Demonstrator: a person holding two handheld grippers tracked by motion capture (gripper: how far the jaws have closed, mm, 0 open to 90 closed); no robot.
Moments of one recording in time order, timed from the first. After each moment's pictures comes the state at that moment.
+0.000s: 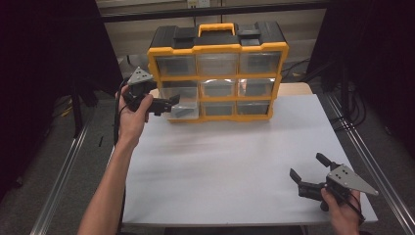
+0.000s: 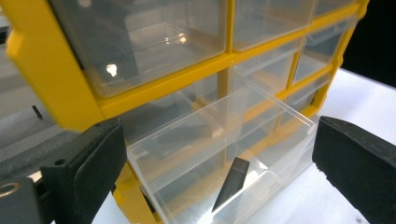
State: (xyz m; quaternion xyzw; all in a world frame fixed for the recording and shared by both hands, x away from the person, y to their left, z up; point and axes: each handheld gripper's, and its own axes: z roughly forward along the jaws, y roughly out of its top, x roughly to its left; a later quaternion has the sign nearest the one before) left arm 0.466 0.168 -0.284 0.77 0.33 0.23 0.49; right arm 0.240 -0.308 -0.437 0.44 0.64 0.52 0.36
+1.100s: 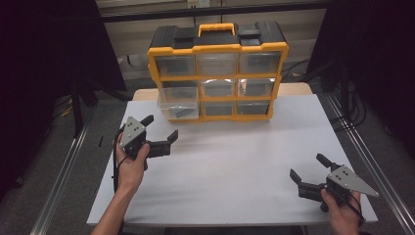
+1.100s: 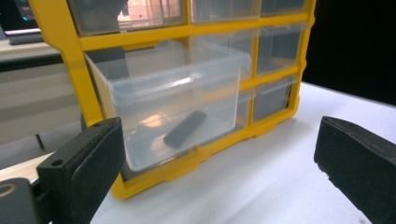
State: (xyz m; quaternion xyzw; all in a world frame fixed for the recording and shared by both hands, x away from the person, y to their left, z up) left arm 0.369 0.184 -0.359 0.71 0.31 0.30 0.56; right arm 0.238 -0.307 -0.437 0.44 0.64 0.52 0.36
